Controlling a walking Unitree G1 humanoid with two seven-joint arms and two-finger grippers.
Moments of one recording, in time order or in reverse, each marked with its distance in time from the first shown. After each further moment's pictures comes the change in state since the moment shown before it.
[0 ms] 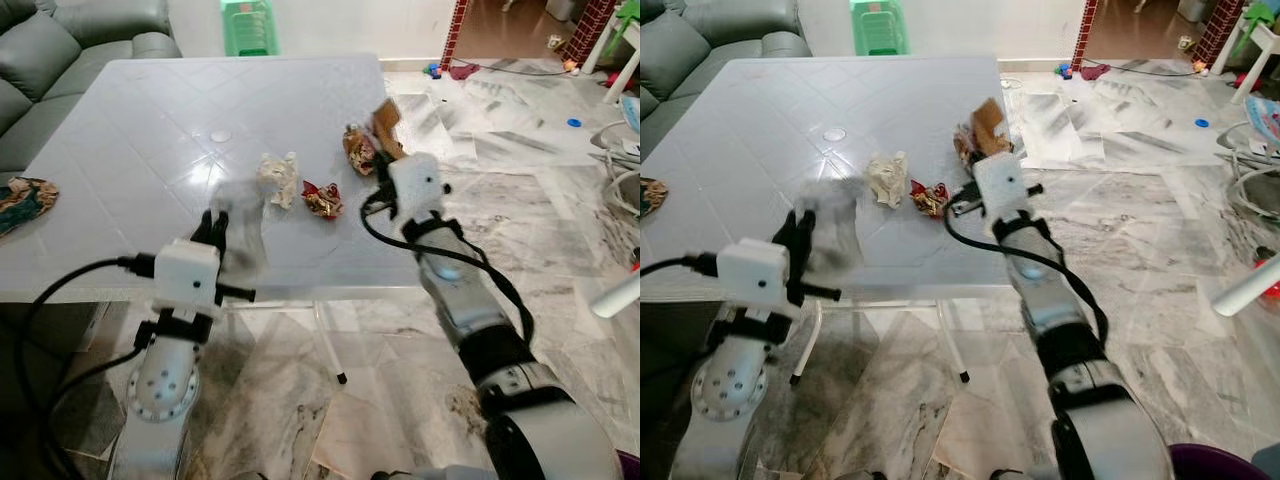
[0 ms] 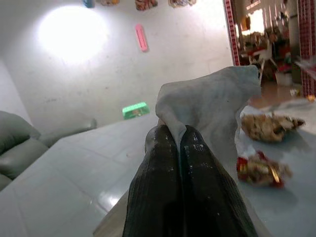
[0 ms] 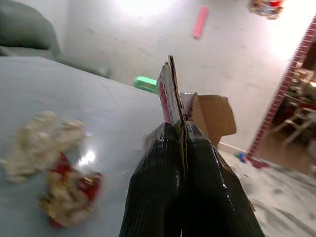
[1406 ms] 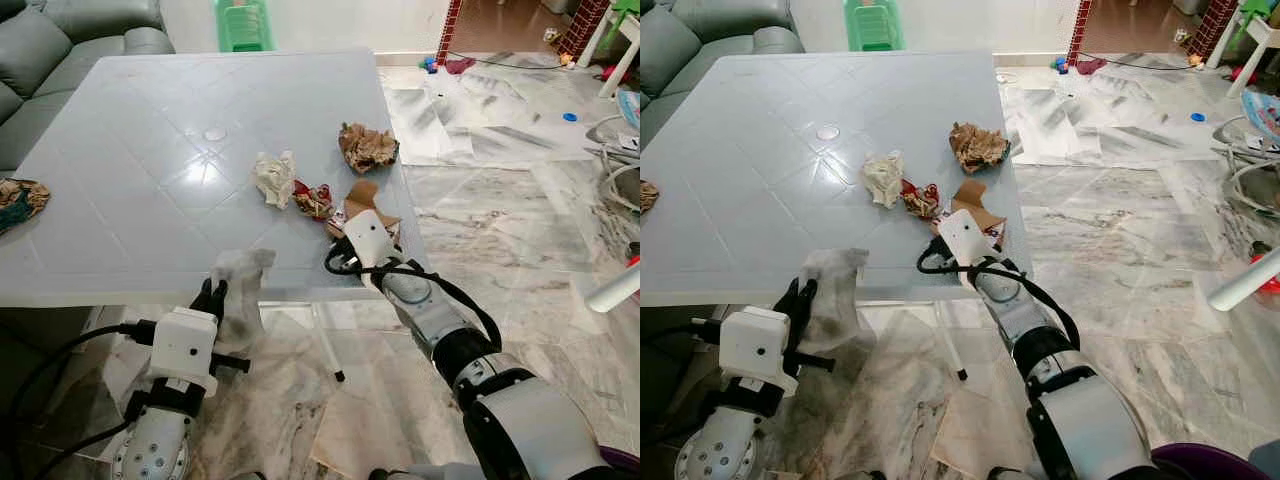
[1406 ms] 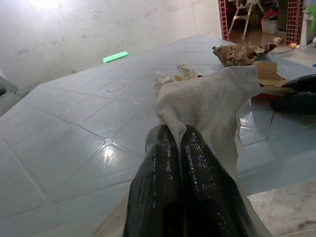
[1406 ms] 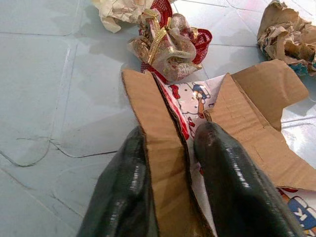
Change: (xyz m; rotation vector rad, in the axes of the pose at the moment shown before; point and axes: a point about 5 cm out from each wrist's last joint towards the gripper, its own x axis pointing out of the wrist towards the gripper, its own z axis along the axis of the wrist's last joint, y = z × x) left arm -0.073 -0.004 -0.027 0.015 0.225 -0.068; right arm -0.004 0.068 -0.057 -0.015 0.413 0.300
